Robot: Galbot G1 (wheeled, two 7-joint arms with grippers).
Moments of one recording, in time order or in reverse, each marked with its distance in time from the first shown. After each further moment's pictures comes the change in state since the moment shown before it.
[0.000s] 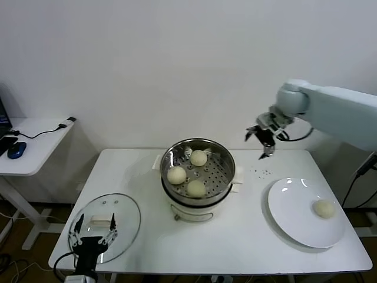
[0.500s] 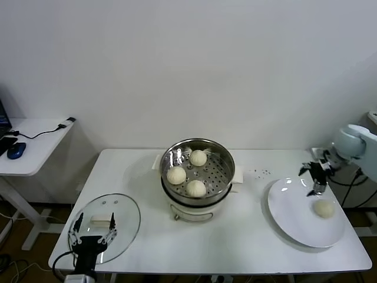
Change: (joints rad) left arm 0.002 0.001 -0.003 -0.003 0.021 0.004 -0.002; right arm -0.504 -0.236 0.460 -0.119 -0.254 -0.030 -0.061
